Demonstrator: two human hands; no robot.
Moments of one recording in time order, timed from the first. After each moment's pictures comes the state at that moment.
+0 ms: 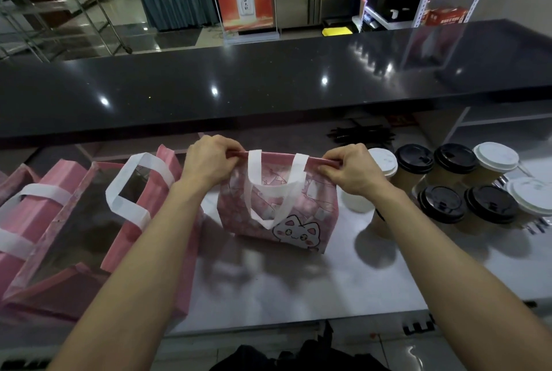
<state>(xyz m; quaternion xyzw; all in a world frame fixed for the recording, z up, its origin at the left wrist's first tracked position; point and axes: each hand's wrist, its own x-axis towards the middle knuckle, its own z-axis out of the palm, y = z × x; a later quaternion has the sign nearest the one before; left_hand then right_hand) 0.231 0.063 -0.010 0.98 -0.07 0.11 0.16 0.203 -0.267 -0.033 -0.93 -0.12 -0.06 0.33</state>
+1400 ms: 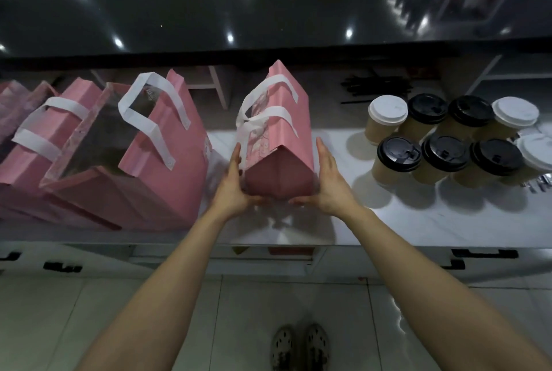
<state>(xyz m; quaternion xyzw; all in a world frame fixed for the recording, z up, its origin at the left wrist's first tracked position) 0.070 0.045 -0.157 0.88 0.05 -0.07 0.48 0.092 -0.228 -0.151 -0.91 -0.09 0.10 0.40</state>
